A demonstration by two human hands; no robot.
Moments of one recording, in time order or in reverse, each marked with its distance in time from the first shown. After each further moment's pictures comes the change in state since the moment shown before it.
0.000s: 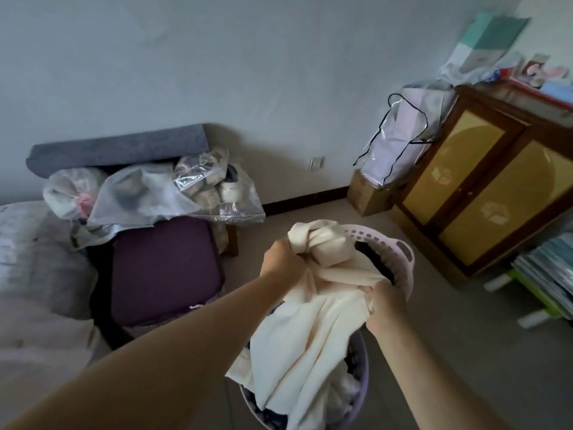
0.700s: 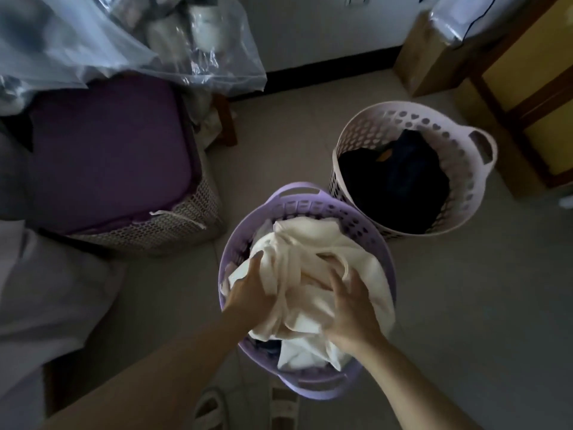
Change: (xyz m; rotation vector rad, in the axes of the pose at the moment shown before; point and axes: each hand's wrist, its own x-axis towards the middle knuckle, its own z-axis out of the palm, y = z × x) left_hand 0.074 -0.290 0.134 0.368 -0.261 -0.372; right_hand 0.187 0.251 -0.028 -1.560 -0.609 -0.355
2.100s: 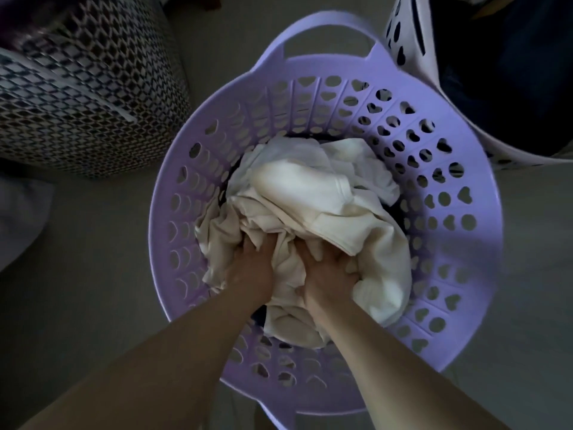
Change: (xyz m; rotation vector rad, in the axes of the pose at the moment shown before) left_hand 0.179 -0.134 0.193 0.320 -0.152 -0.061; right_hand 0.166 0.071 0.214 -0.235 -0.289 0.168
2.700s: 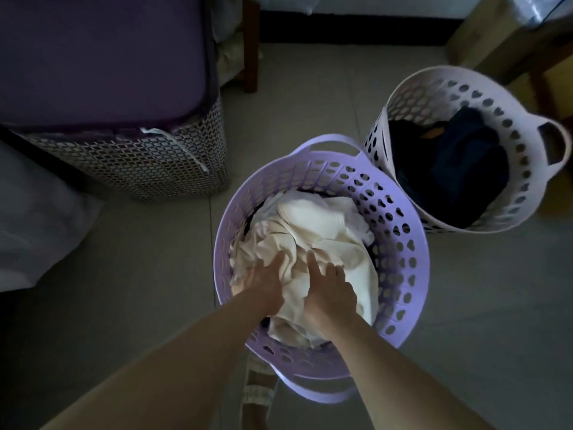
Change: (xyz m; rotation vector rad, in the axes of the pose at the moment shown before) left_hand -0.118 0.016 -0.088 -0.032 -0.044 -0.004; right_hand -0.124 -0.035 -0.083 -0.136 0.110 -0.076
